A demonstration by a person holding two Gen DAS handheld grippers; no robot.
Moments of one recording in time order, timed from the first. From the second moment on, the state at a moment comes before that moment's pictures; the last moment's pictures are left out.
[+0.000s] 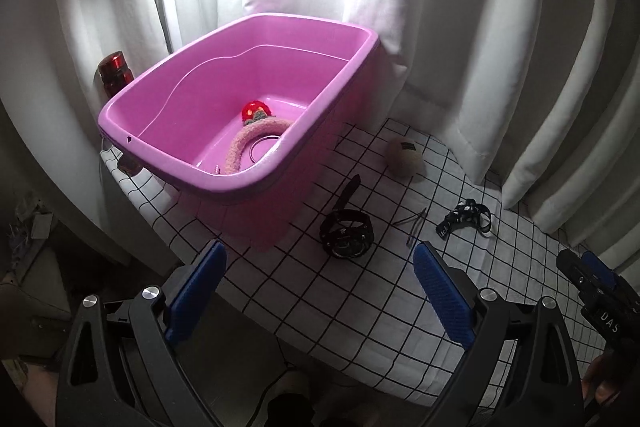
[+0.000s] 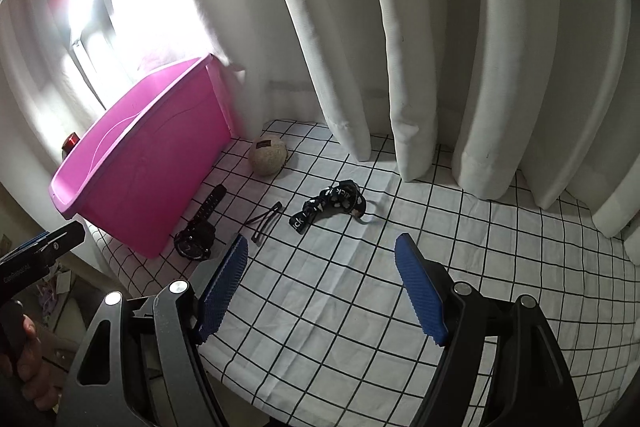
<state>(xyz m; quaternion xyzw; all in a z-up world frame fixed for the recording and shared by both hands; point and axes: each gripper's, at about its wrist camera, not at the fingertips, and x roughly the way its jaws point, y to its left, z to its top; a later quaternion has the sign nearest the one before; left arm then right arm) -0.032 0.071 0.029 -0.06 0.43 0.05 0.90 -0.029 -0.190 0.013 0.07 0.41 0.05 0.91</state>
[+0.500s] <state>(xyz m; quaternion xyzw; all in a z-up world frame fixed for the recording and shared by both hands) -0.025 0.032 -0.036 -0.07 0.45 0.08 0.89 -0.012 -0.206 -0.028 0.05 0.43 0.09 0.90</state>
